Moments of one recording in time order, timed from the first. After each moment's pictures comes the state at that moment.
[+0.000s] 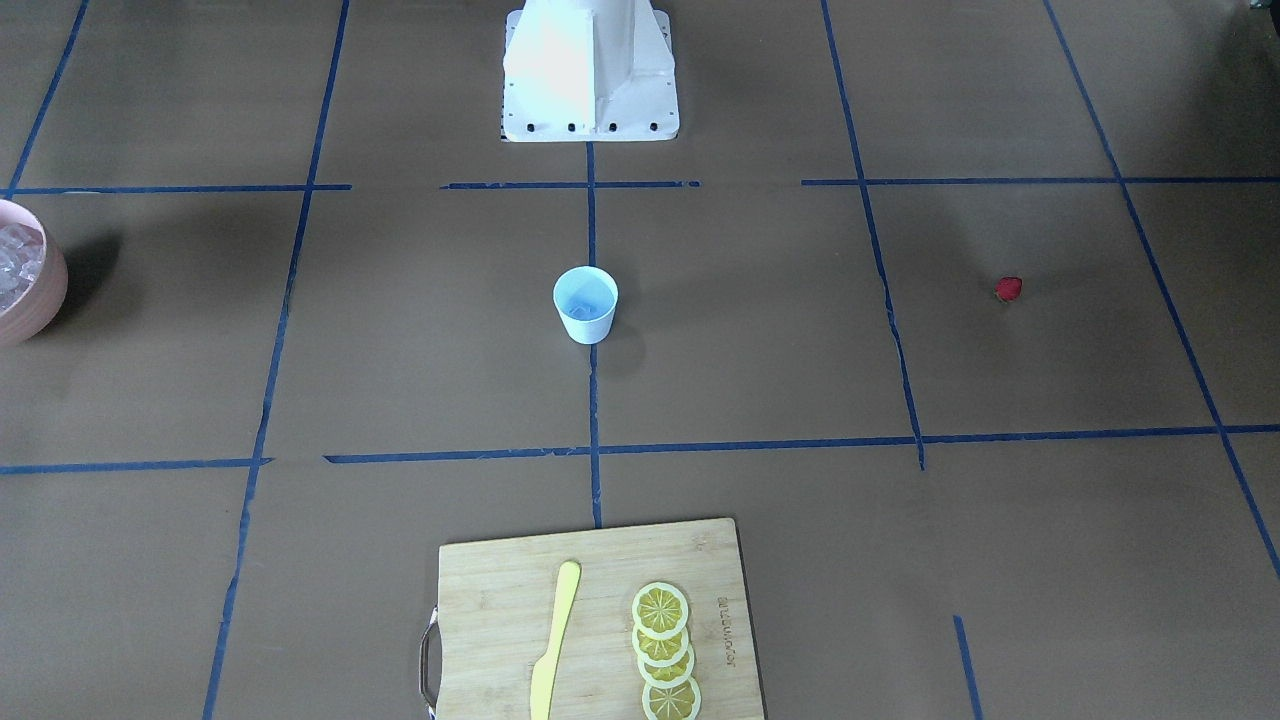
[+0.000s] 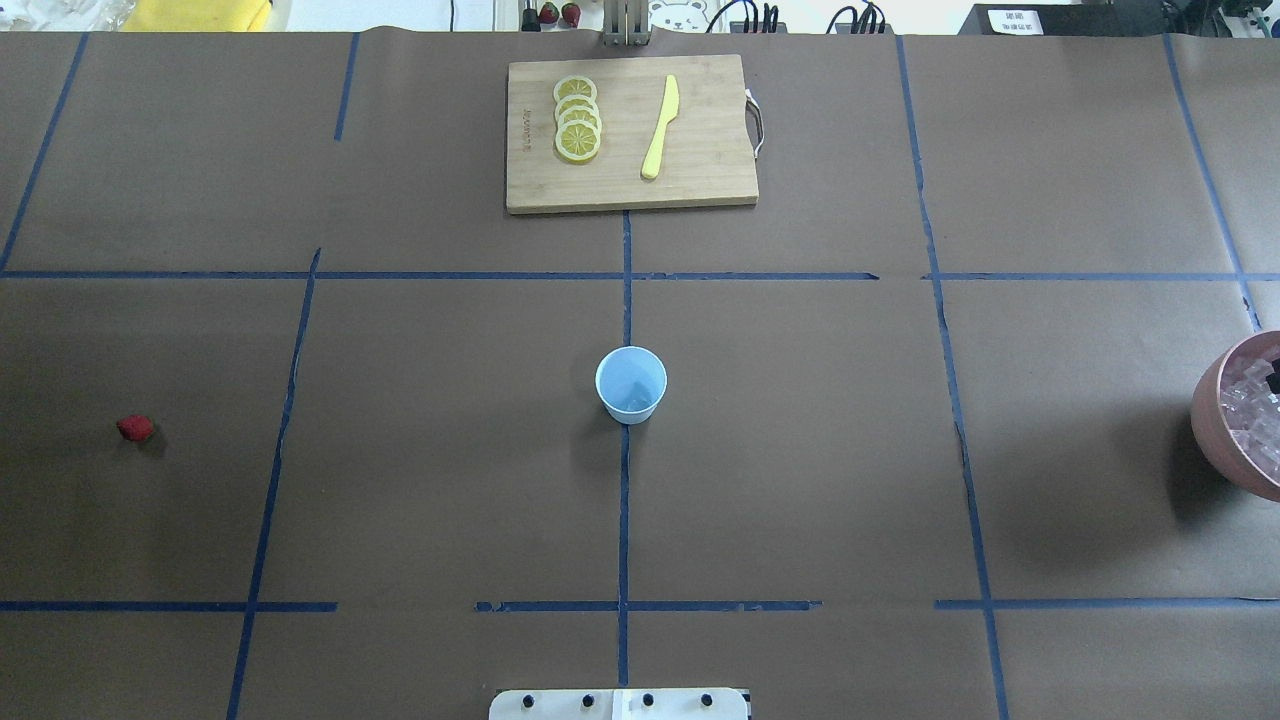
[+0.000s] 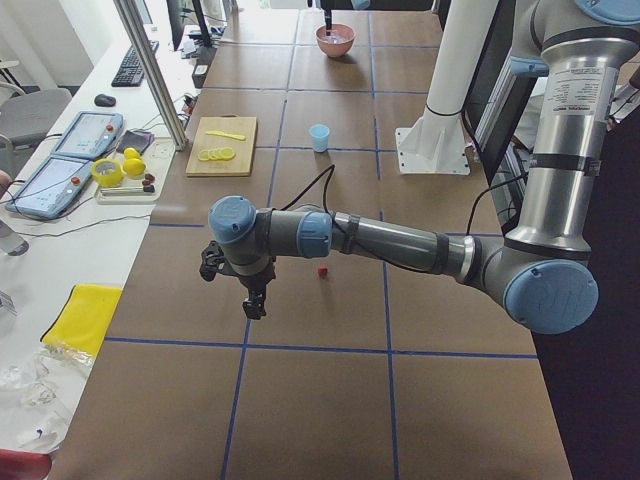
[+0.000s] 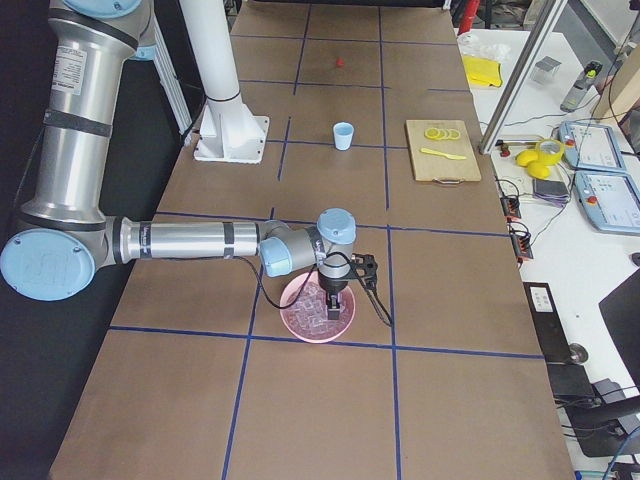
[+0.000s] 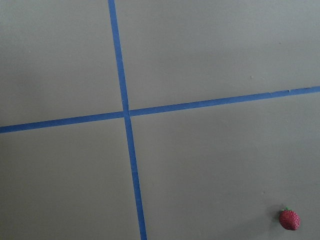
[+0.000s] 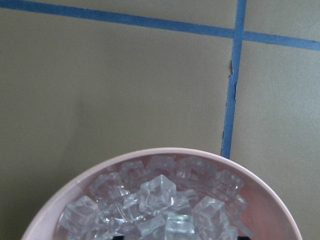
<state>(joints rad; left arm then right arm) -1.52 -1.67 -1.66 -1.40 -2.41 0.09 1.21 -1.78 1.76 -1.29 2.18 0.36</state>
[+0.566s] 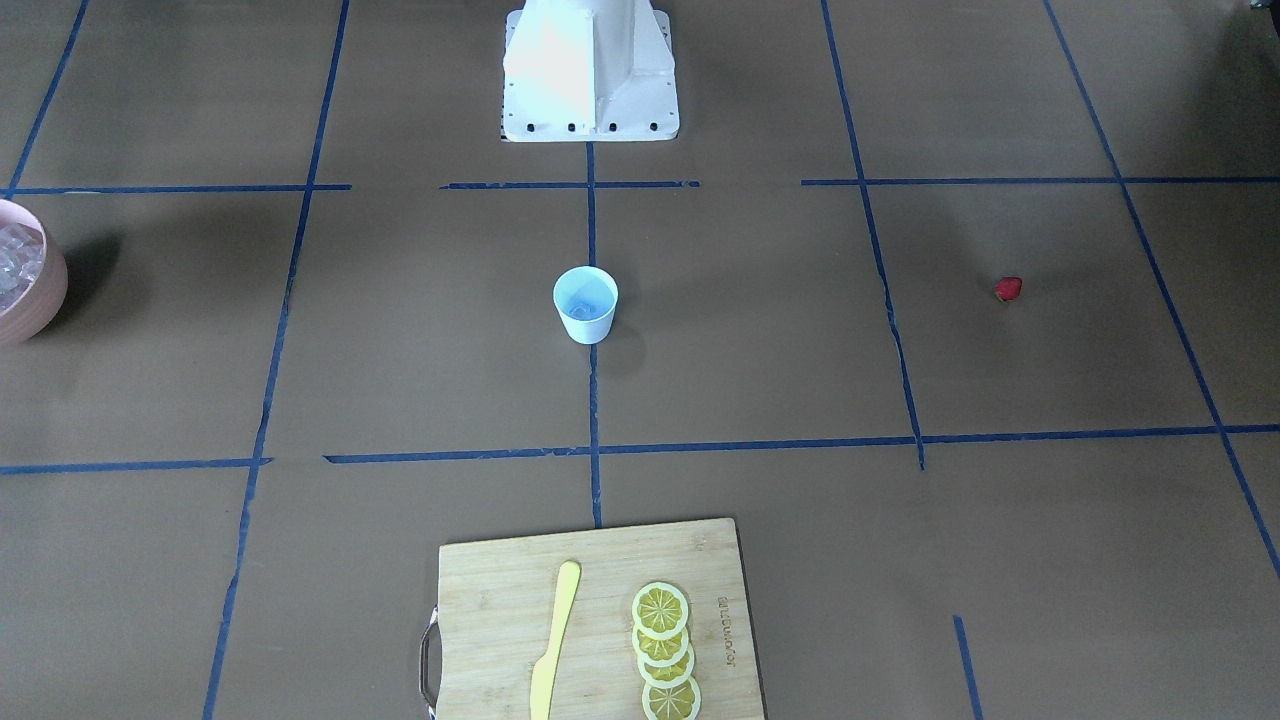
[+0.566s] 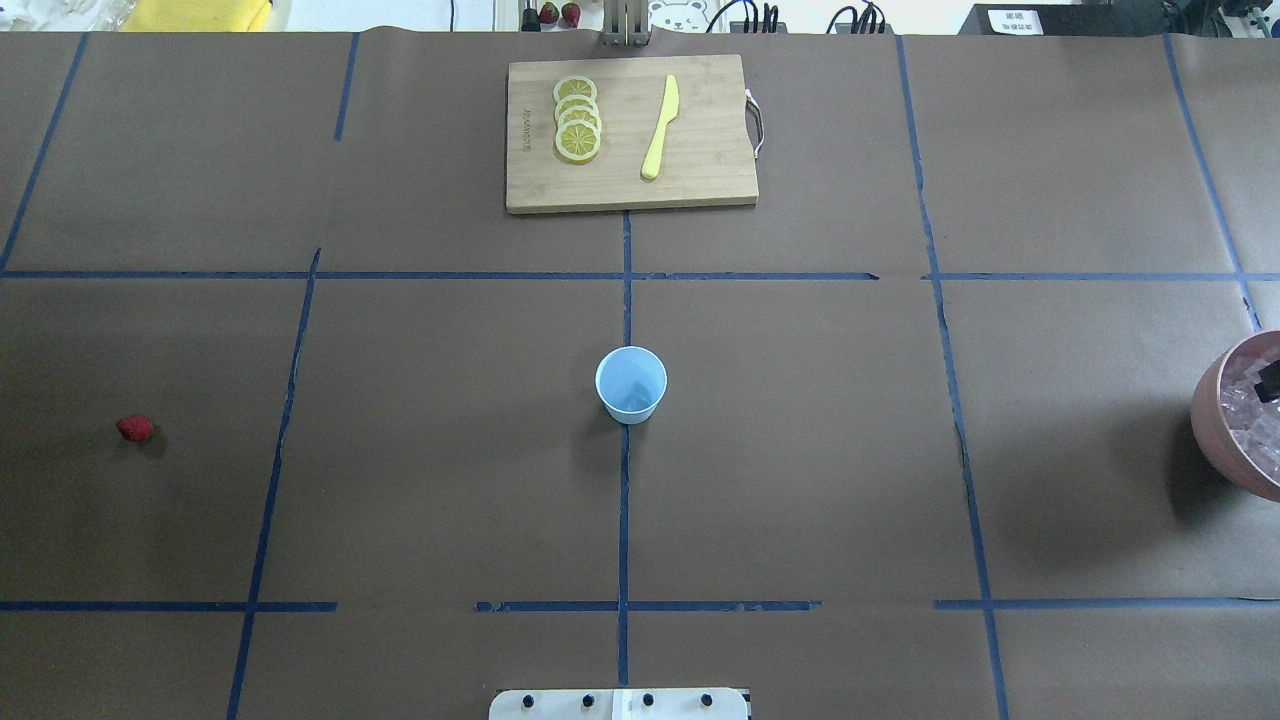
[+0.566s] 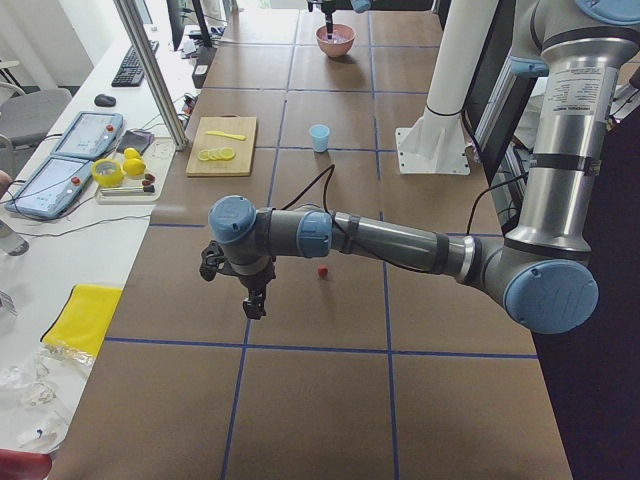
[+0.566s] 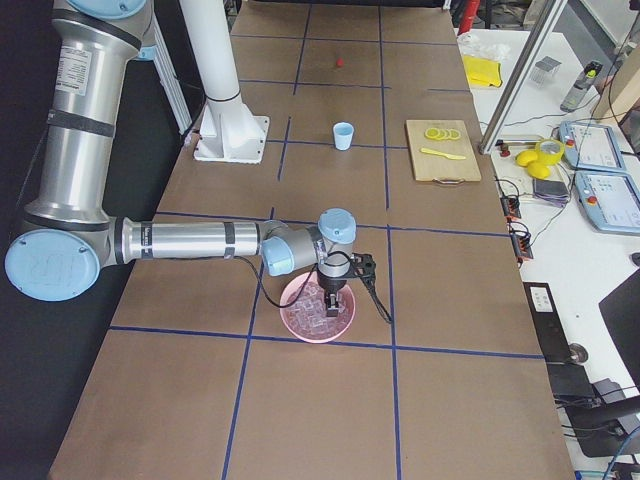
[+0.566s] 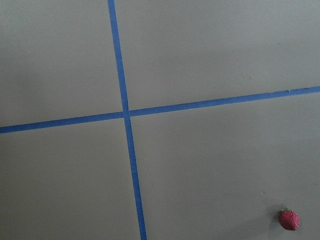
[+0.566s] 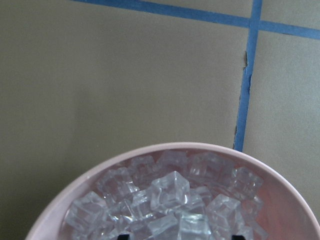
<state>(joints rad) -1.52 -1.66 -1.66 -1.40 -2.41 0.09 1.18 -1.78 1.75 -1.29 2.18 0.36</state>
